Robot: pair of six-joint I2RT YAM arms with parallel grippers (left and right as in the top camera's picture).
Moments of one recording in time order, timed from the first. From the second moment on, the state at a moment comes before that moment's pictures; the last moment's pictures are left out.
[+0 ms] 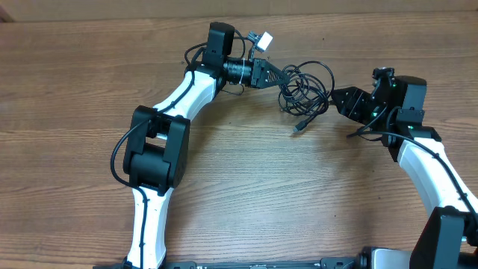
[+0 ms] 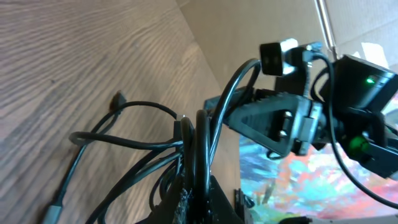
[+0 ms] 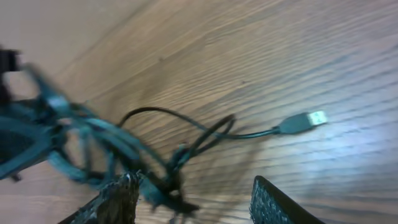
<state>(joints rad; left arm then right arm) -0.34 2.33 1.74 -0.06 1.26 -0.46 -0.12 1.51 0.89 -0.14 -0.50 0.38</state>
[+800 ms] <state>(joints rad) -0.46 2.33 1.74 -0.05 1.22 -0.47 -0.12 1.51 0.89 -0.14 -0.54 0.24</state>
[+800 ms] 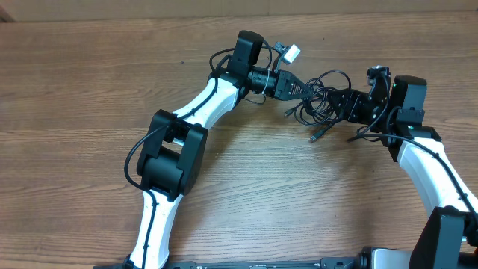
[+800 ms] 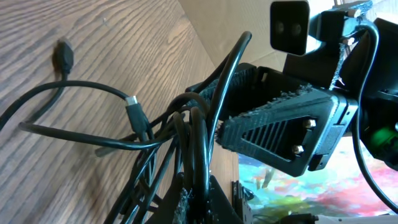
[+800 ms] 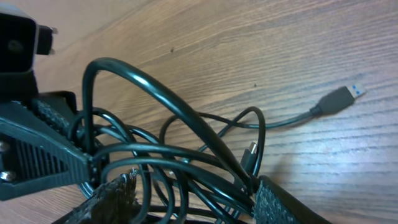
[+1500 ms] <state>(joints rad) -0.45 2.33 1.74 0.00 1.37 -0.60 -0.11 1.51 0.89 -0.17 -0.48 0.23</state>
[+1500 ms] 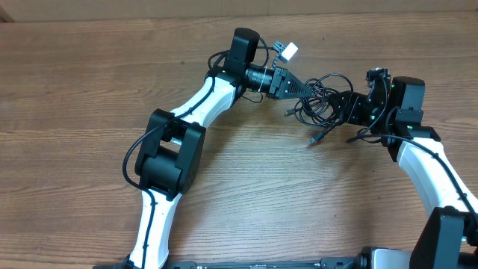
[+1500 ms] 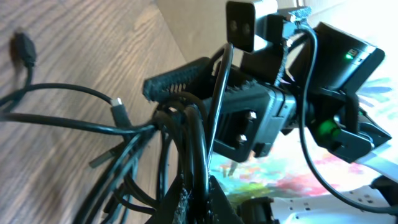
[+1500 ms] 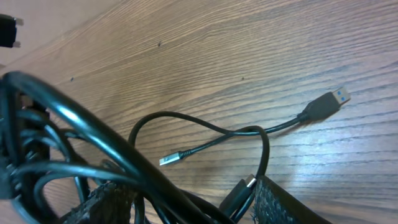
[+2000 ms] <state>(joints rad) -0.45 2.33 1.74 0.00 1.44 -0.60 -0.11 1.51 0.89 -0.17 -0.33 0.23</state>
